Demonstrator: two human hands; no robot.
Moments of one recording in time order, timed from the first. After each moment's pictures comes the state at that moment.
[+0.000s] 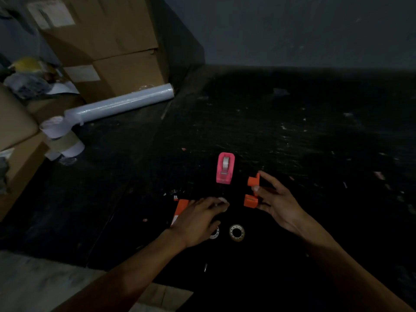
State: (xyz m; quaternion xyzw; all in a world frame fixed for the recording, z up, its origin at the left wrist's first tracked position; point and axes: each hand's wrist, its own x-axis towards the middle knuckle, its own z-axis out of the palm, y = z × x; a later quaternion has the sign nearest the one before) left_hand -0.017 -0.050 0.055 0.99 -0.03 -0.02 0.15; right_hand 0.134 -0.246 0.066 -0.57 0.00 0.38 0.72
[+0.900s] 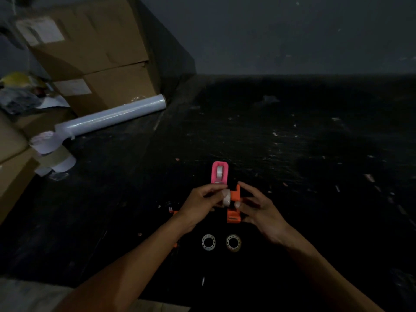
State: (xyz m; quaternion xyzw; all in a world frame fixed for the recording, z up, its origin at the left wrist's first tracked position) left_hand 0.034 -0.057 0.098 0.72 0.20 -0.01 0.67; right_hand 0.109 -0.232 0.072 -0.61 -0.10 0.36 0.70
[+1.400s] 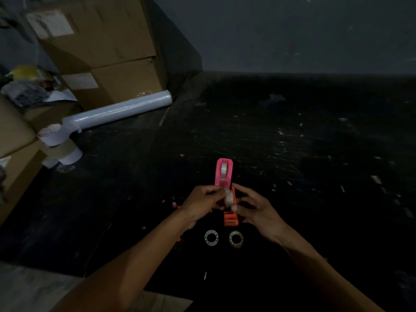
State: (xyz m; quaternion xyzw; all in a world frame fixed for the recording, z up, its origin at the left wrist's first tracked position) left_hand 0.024 -0.059 0.113 0.73 0.25 -0.07 0.64; right_hand 0.101 -0.223 0.065 -0.66 -0.18 0.35 0.63
